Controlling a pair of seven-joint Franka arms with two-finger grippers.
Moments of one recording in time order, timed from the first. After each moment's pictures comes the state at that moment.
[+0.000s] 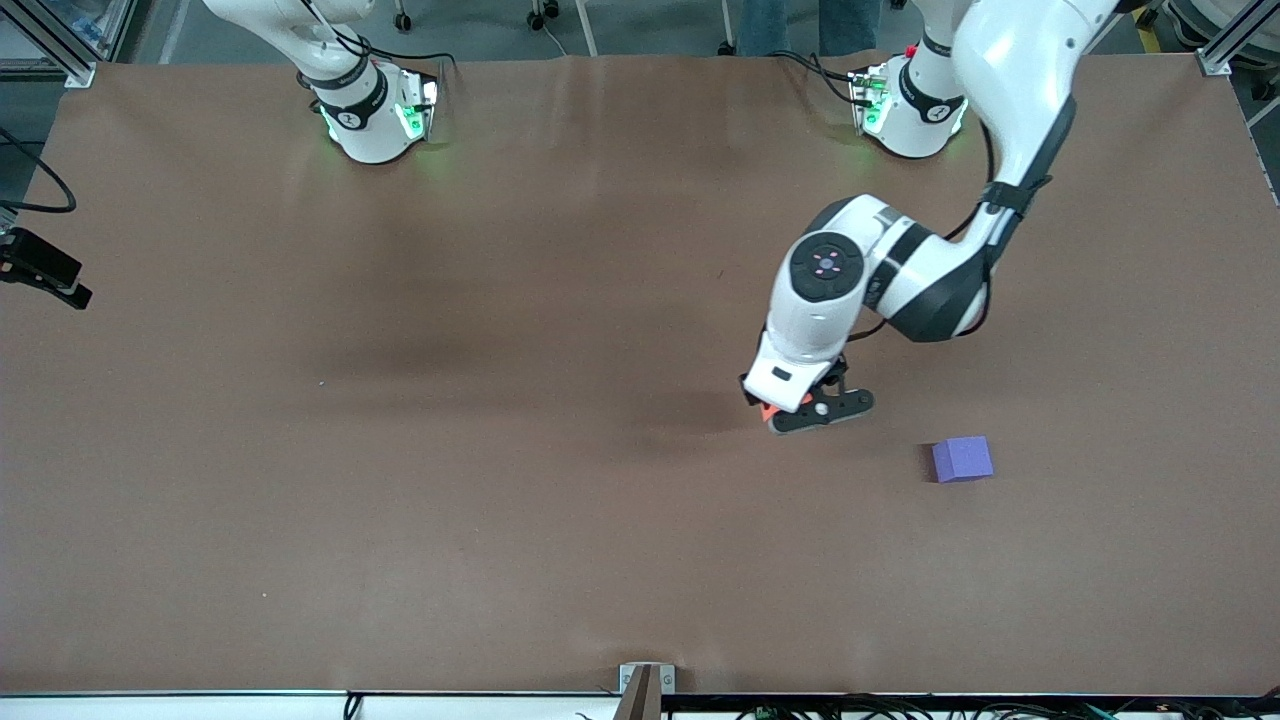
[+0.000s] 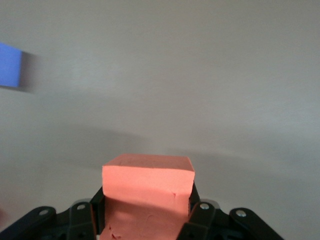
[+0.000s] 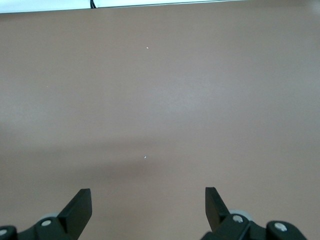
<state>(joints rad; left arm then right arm) -0.06 0.50 -0.51 -1.73 0.38 2.15 -0.94 0.00 0.02 -0.11 -1.54 -0.02 1.66 -0.05</state>
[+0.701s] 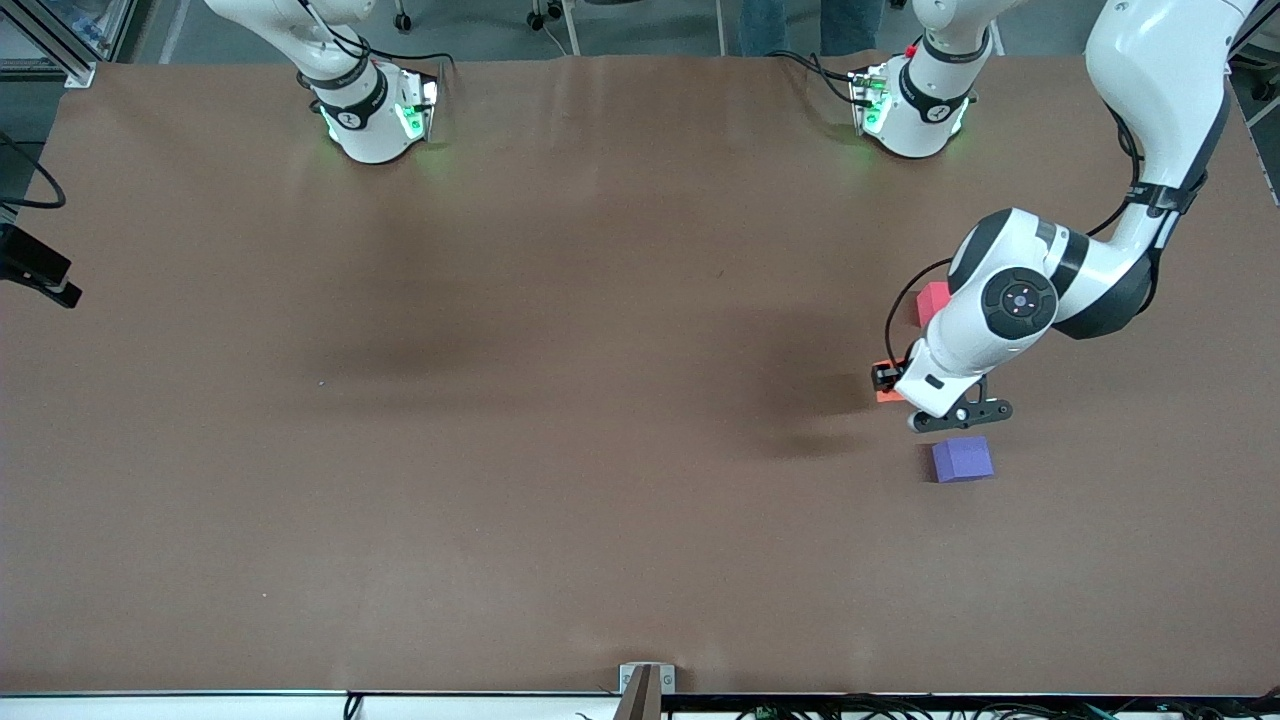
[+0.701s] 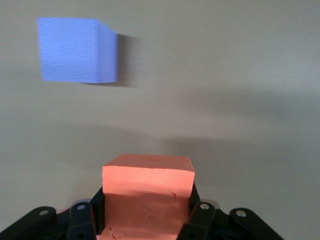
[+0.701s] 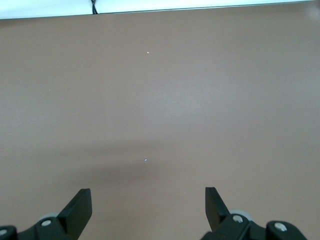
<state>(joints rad) 0.46 0.43 -0.74 -2.01 0.43 2.19 -0.63 -0.05 0.02 -0.05 -1.53 -0.02 1.66 -0.05</state>
